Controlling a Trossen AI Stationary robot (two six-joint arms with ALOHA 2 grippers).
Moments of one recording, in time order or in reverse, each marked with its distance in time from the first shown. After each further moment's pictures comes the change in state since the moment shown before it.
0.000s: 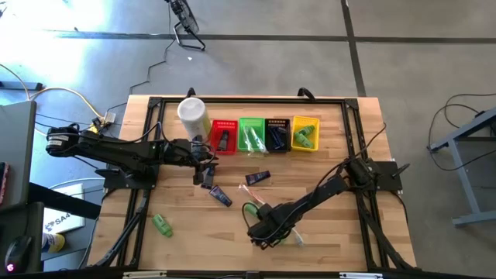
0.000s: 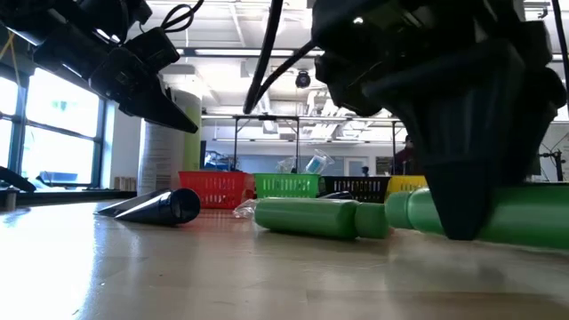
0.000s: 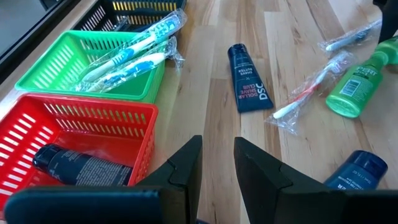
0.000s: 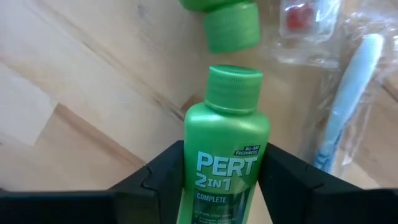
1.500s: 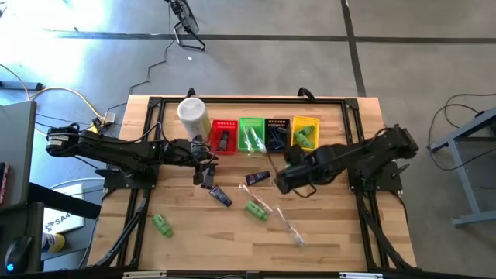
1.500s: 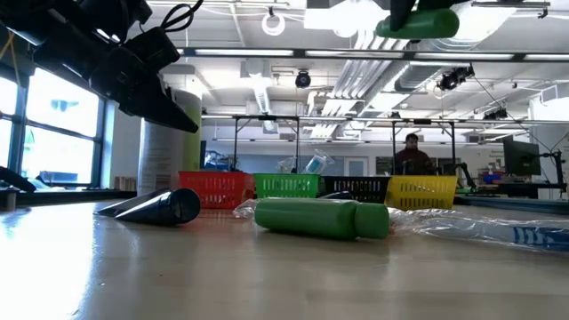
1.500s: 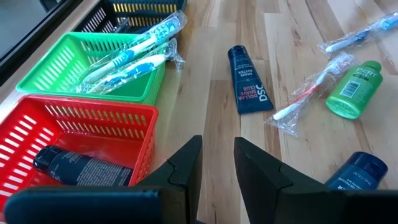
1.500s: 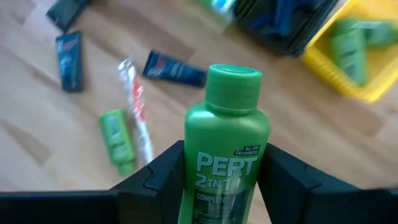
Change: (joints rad) left arm 0.000 0.000 0.000 0.003 0.000 0.001; right arm -0.182 -0.531 0.003 -0.475 0.447 -0.124
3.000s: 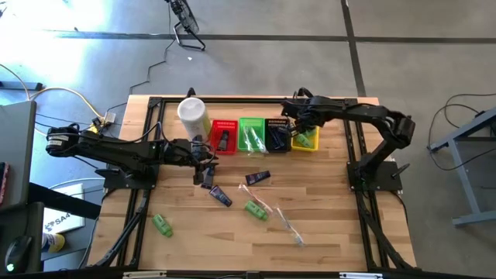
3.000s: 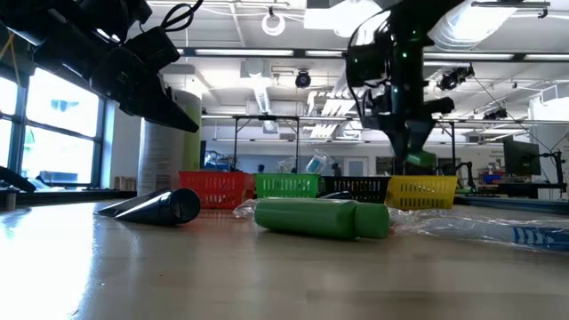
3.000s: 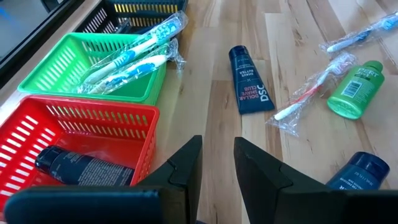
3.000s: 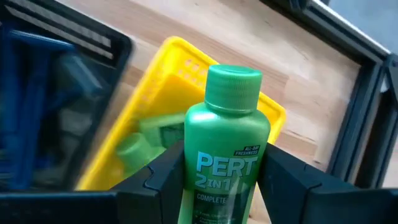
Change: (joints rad) left arm 0.000 0.000 0.000 0.002 -0.004 0.003; right arm -0.793 -0.023 -0.482 0.370 0.046 -0.598
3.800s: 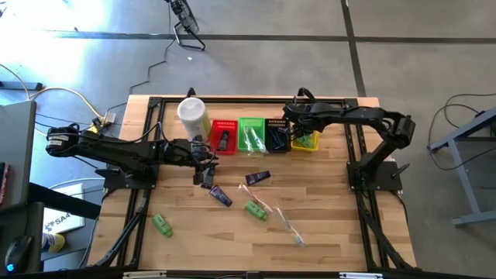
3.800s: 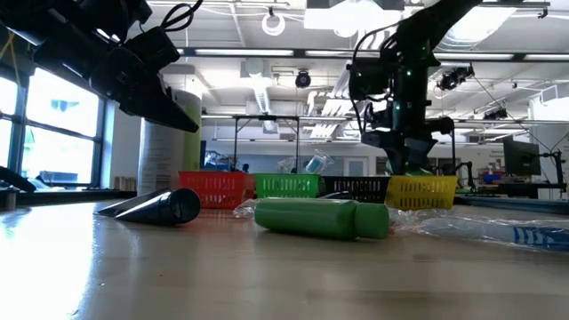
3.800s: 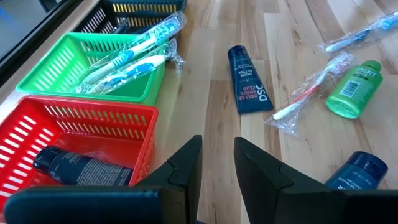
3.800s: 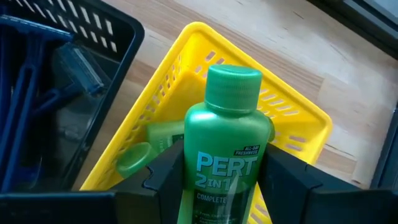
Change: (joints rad) left arm 0.000 0.000 0.000 0.000 0.005 0.000; right arm -0.008 0.000 -0.146 0.218 -0.026 -0.036
